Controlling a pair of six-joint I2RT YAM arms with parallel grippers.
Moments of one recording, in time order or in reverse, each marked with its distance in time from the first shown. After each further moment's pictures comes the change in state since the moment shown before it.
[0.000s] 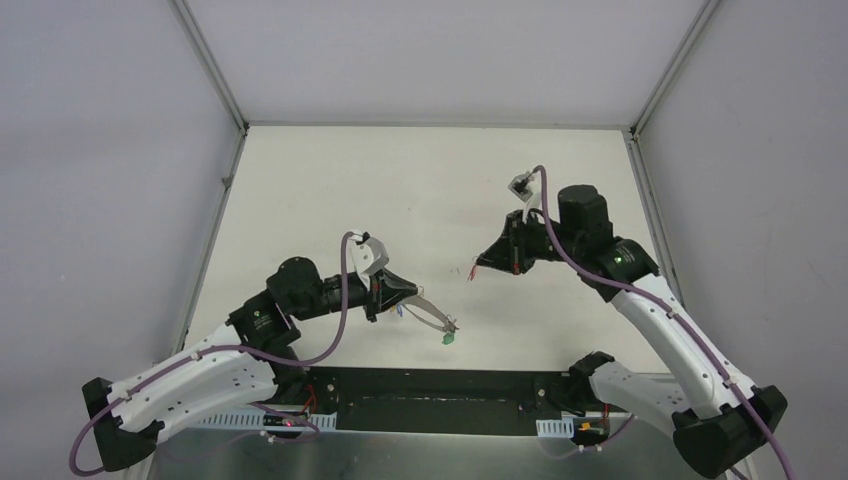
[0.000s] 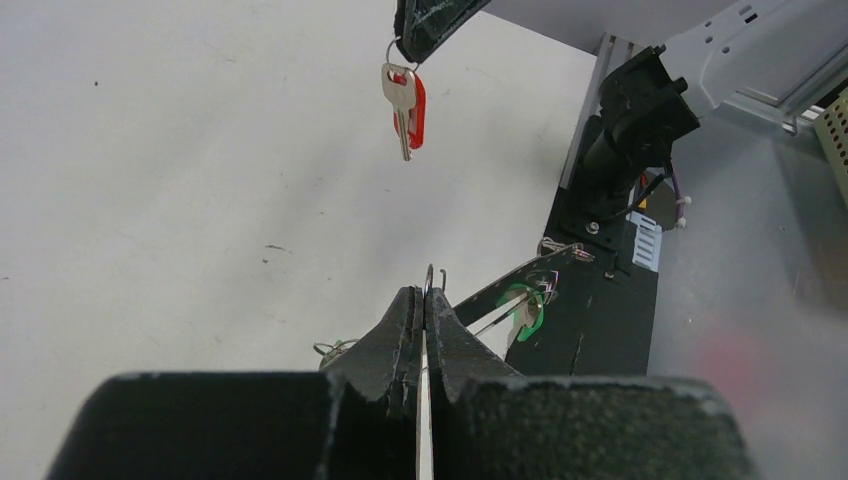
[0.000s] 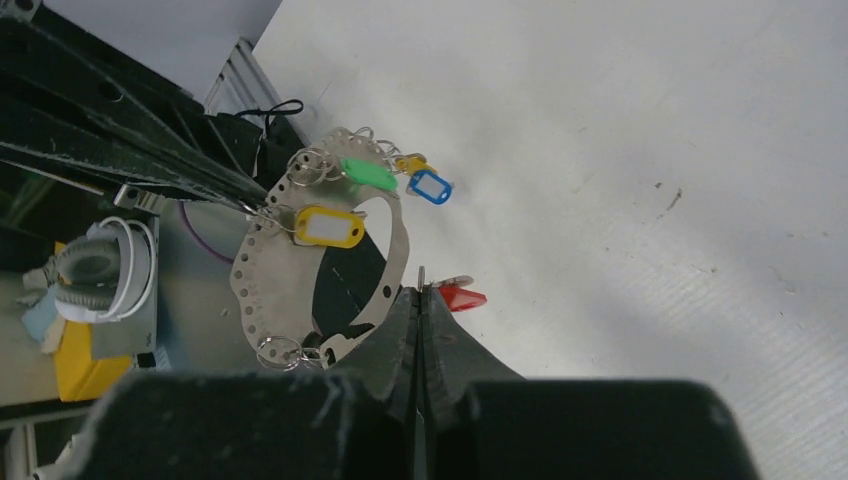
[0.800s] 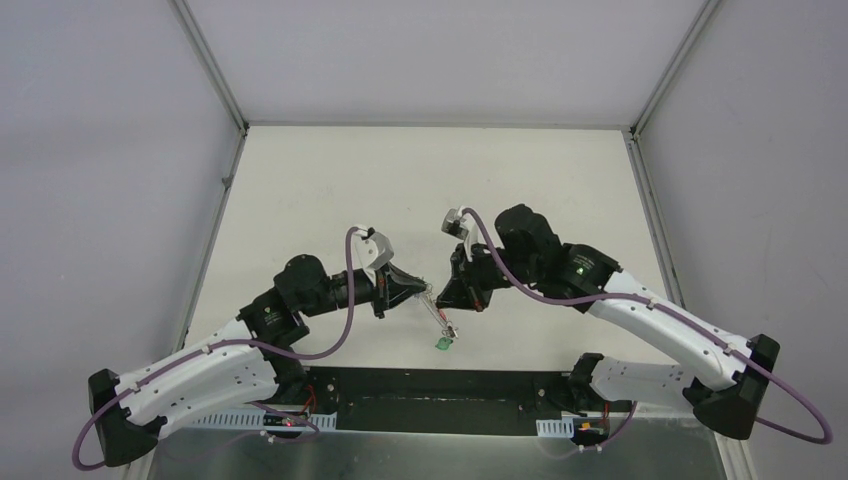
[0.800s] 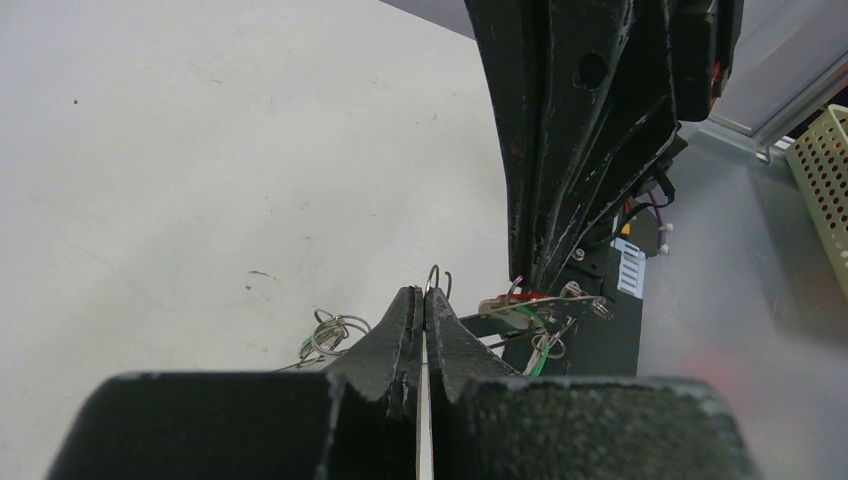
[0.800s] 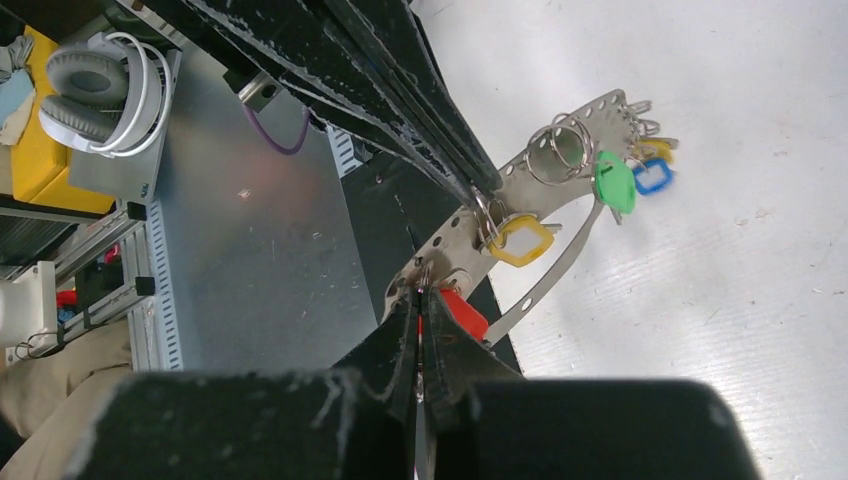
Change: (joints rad) left arm 0.000 0.068 -0.017 0.123 0.018 -0.052; right arm 0.481 0.115 0.095 0.001 0.127 -0.068
